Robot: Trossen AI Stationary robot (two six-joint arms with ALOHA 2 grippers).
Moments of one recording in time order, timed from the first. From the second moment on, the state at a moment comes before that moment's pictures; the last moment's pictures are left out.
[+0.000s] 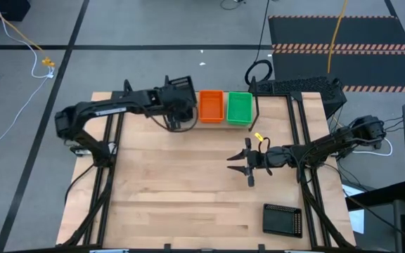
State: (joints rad) left arm 0.39 1.54 1.26 -0.74 -0.28 0.36; right arm 0.21 1.23 0.35 0.67 0.18 0.04
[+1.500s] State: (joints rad) left arm 0.31 1.62 1.20 -0.78 -0.28 0.23; right arm 0.18 1.22 0.44 0.35 0.18 0.26
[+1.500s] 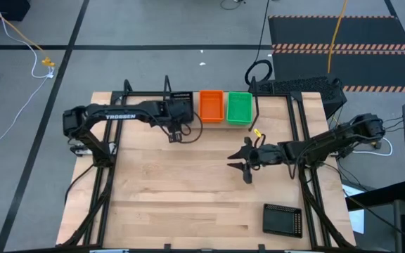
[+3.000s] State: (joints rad) left arm -0.29 1.41 0.79 0.37 -0.24 0.24; right arm 0.80 1.39 0.98 -1.05 -0.15 1.24
